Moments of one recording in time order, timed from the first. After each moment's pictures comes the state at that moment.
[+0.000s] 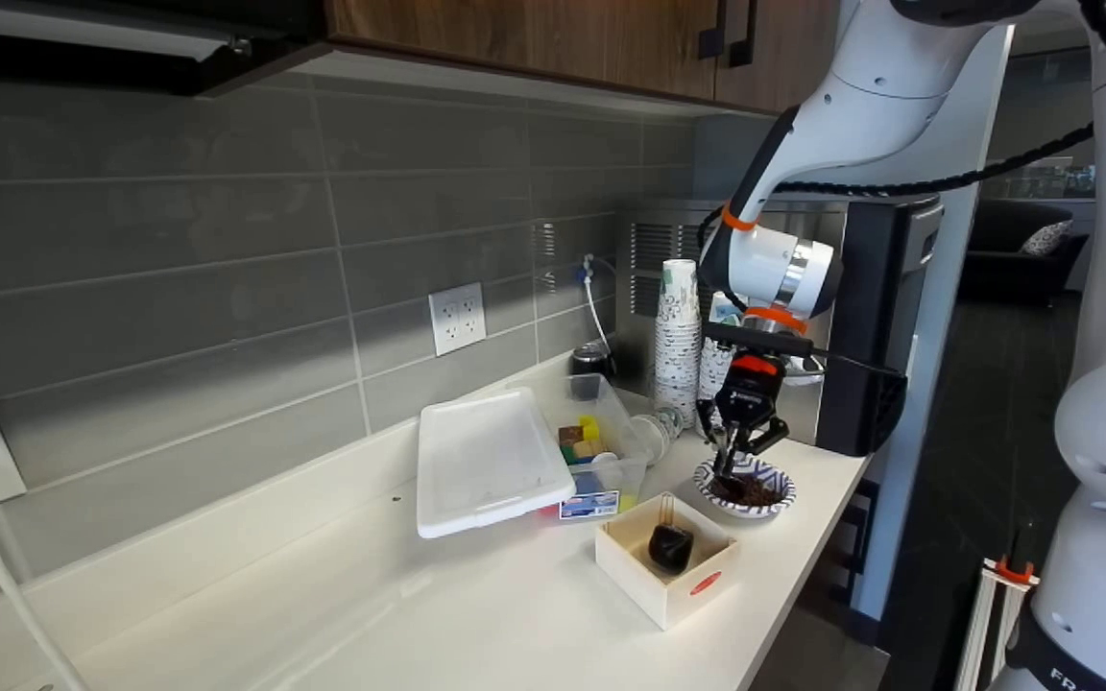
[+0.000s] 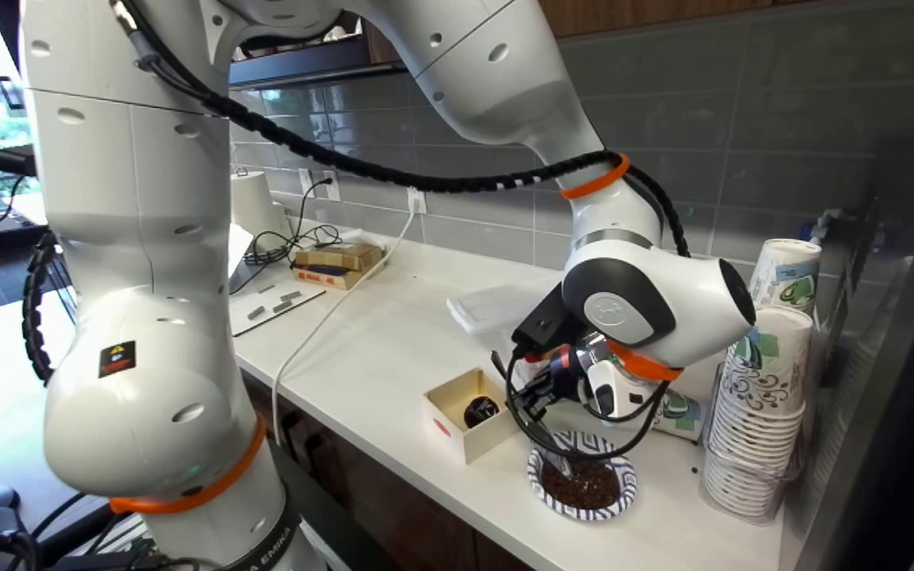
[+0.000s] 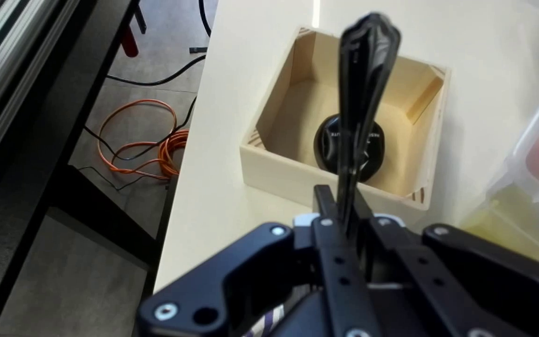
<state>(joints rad) -0.31 0.23 -0.30 -2.38 0.67 1.91 0.33</state>
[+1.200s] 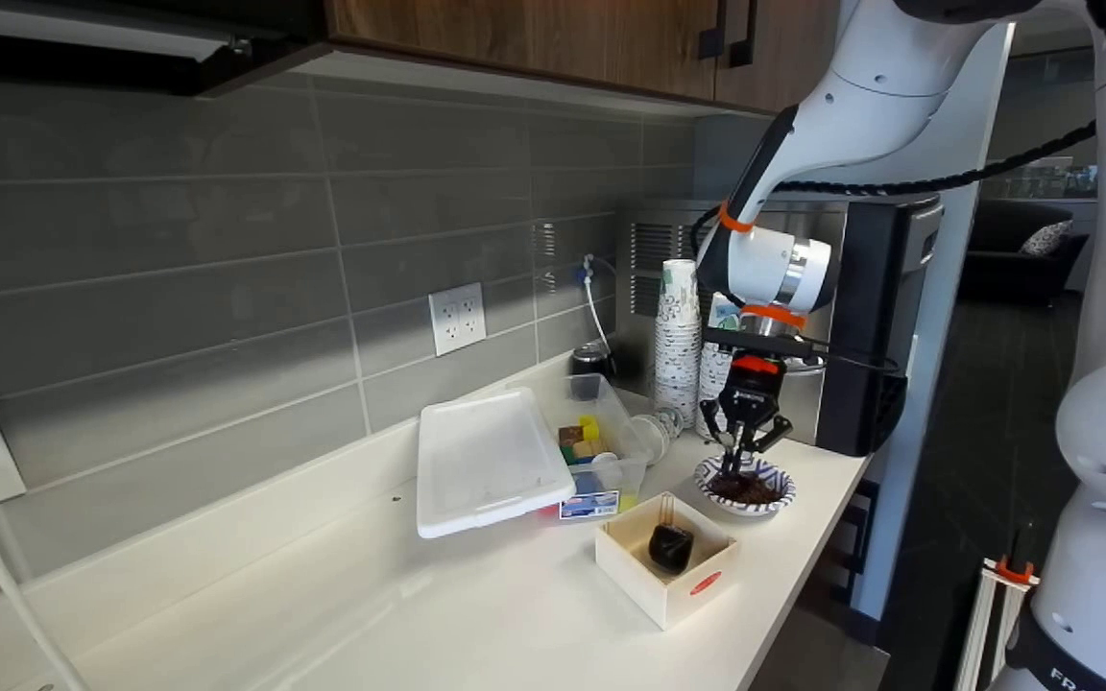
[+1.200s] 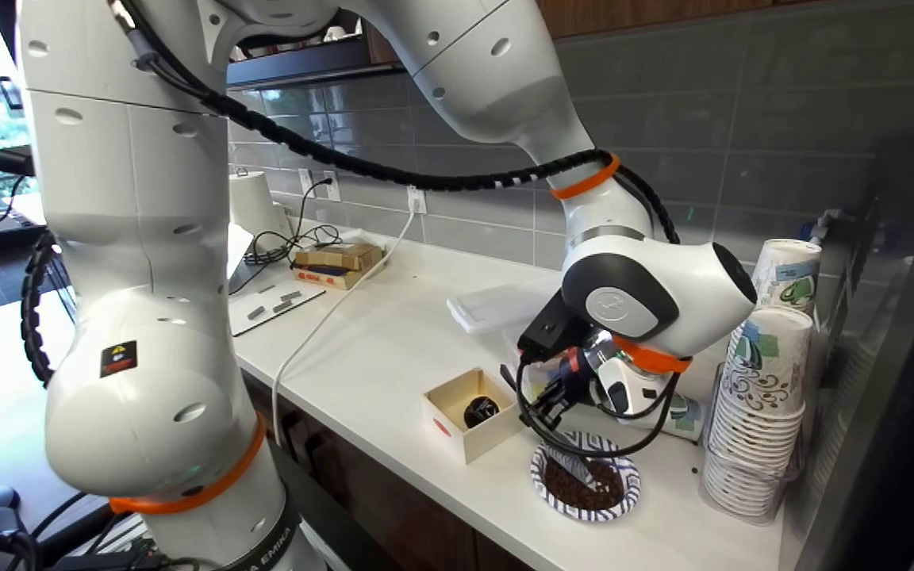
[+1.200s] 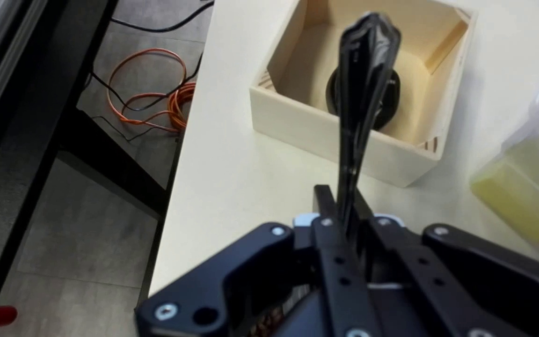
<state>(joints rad) -0.30 0.22 -0.30 -2.38 0.59 2.00 0.35</state>
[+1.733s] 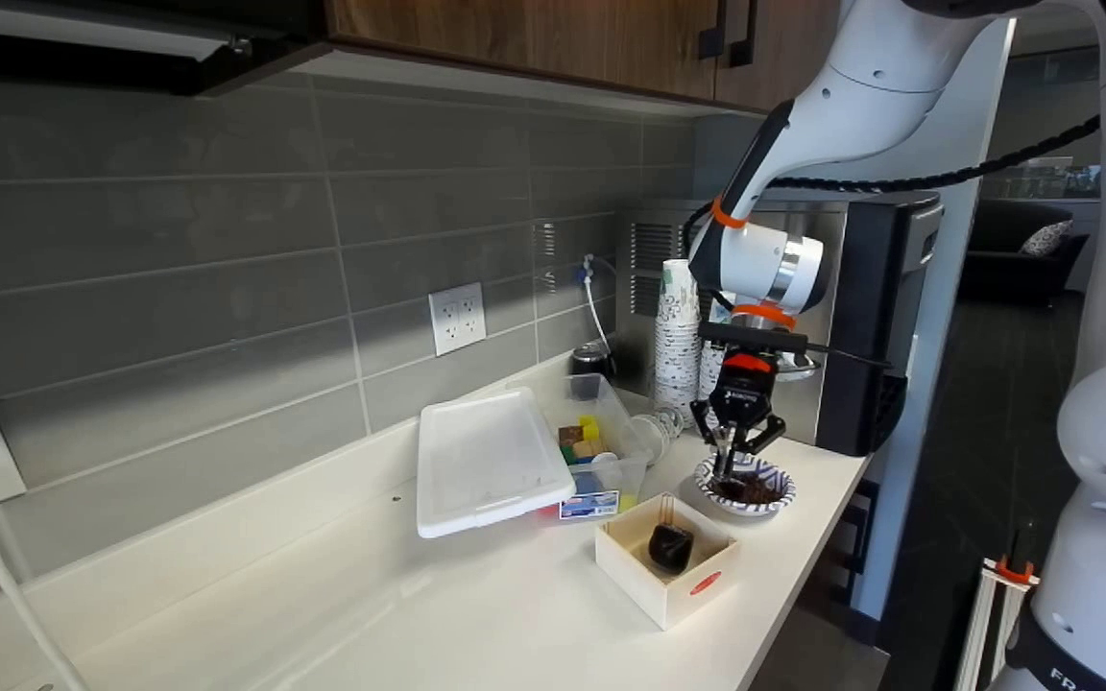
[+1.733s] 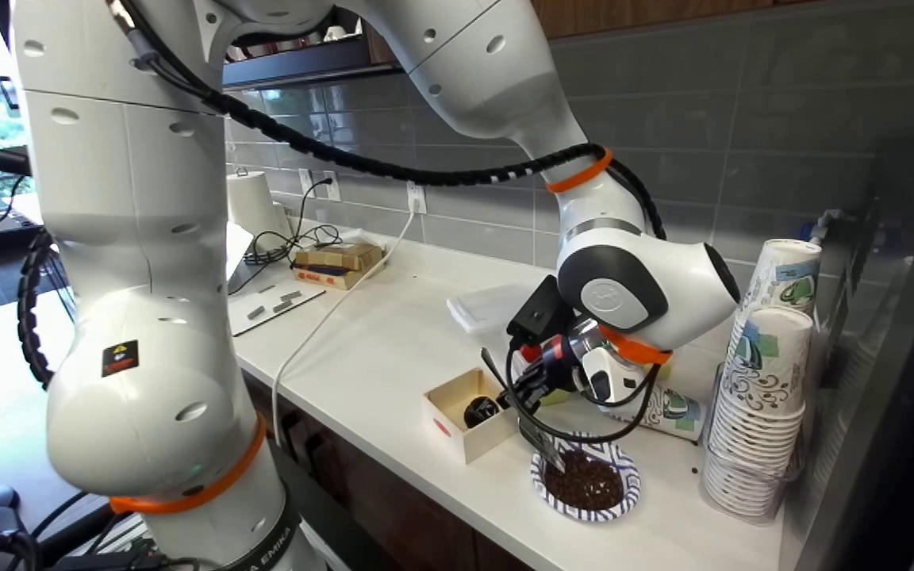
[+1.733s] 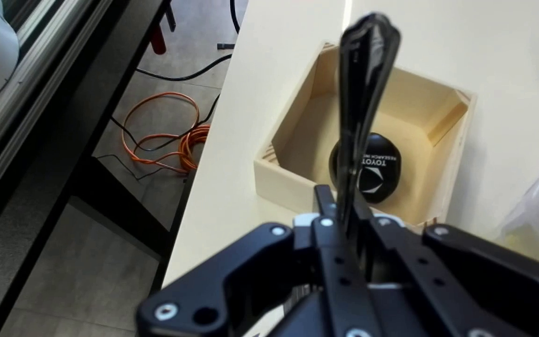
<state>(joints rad) -0.29 0.21 -0.28 -2.38 0.60 1.89 0.34</state>
